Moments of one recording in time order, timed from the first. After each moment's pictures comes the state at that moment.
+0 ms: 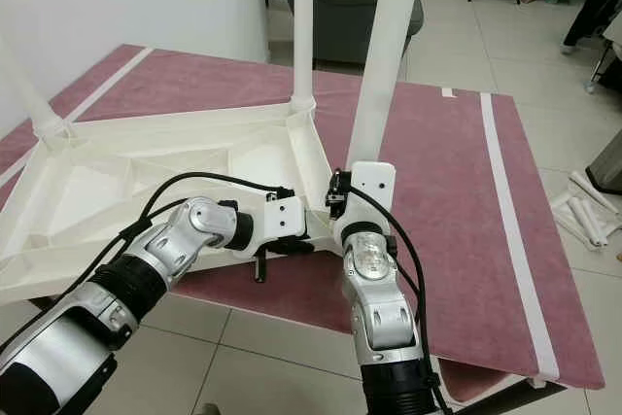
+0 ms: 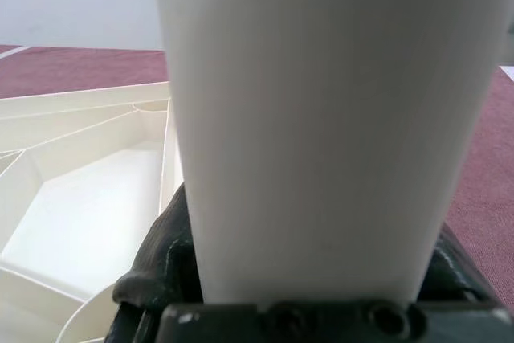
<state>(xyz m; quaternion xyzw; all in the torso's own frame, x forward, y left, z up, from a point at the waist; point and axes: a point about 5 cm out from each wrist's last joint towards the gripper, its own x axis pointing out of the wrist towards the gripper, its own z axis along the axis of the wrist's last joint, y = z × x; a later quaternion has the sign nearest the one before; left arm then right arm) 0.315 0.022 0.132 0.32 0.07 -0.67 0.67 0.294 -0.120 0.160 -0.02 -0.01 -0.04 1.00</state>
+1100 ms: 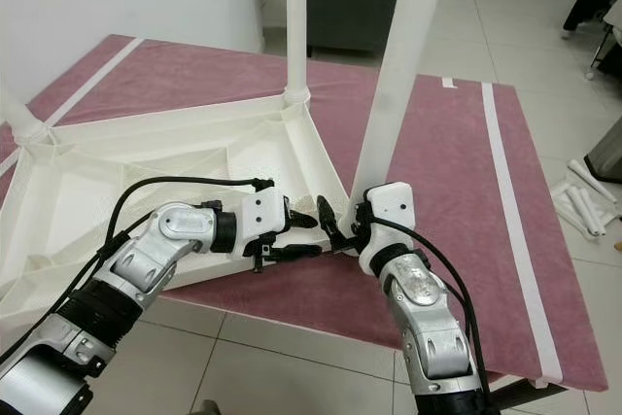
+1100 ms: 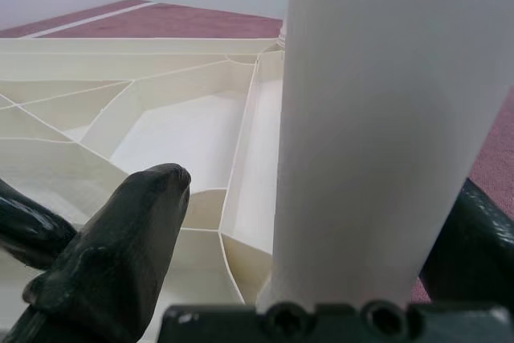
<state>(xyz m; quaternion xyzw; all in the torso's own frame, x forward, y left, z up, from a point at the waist) 0.291 0.050 0.166 0.24 -0.04 -0.65 0.72 0.270 -0.146 0.159 -0.05 -0.03 0.16 0.99</state>
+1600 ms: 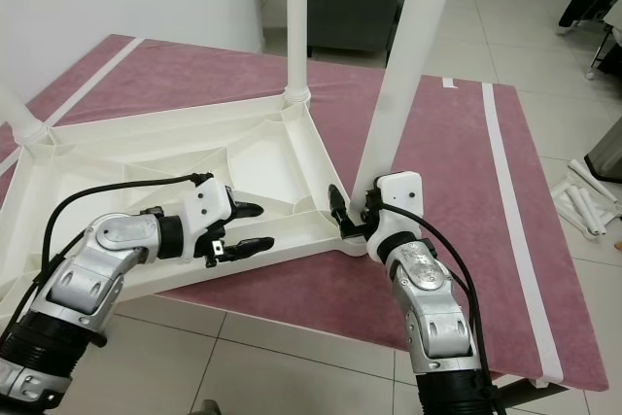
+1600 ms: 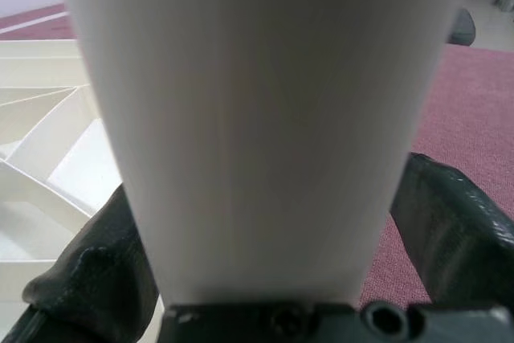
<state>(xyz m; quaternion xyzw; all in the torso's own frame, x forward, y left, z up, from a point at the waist) 0.288 0.126 0.165 0.22 0.05 -0.54 0.81 0.294 -0.155 0.158 -0.05 -0.03 0.12 0.99</state>
